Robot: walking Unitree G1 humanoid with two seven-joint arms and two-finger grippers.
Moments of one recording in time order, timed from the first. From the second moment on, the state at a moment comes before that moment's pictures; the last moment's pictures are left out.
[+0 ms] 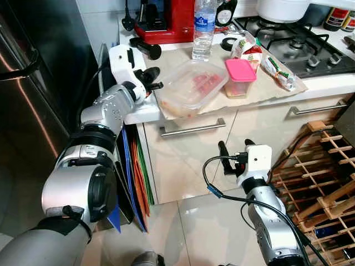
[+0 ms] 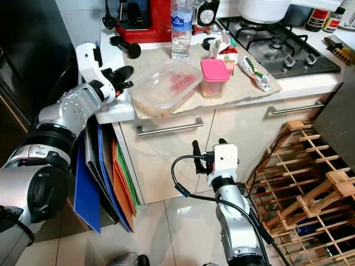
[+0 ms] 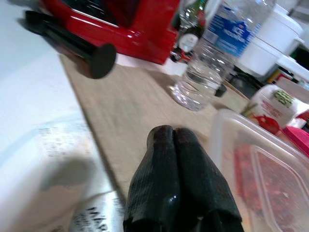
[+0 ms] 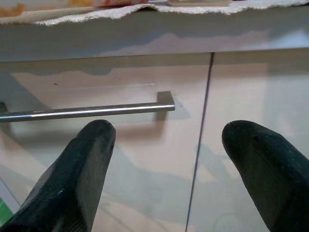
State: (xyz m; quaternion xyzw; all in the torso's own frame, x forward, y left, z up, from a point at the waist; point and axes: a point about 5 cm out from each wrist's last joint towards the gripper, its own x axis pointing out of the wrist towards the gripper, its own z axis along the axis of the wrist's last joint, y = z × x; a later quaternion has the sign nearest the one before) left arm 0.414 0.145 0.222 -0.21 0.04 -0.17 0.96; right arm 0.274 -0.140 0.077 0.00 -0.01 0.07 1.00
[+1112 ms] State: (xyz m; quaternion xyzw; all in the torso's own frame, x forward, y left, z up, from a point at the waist) left arm 0.328 0.123 0.270 -0.03 -0.09 -0.46 0.88; right arm 0.279 -0.141 0.072 -0.01 0.01 0.08 1.00
